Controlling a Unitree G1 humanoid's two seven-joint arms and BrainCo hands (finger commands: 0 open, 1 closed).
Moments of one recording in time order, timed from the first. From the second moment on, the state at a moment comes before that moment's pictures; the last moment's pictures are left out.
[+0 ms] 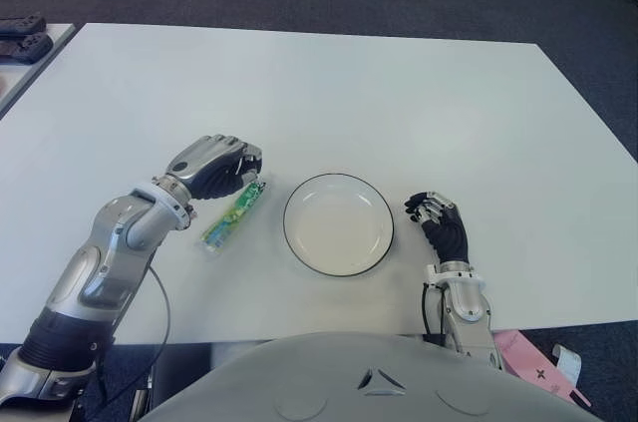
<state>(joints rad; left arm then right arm) 0.13 0.65 -0.11 -0.37 0.66 -0.03 -0.38 0.39 -0.05 -0.02 -0.06 -0.12 -0.17 -0.06</state>
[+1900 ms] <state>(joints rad) 0.39 0.17 -0.30 -0.55 1.65 0.48 -0.62 0.40 -0.05 -0.01 -0.06 -0.12 -0.16 -0.05</state>
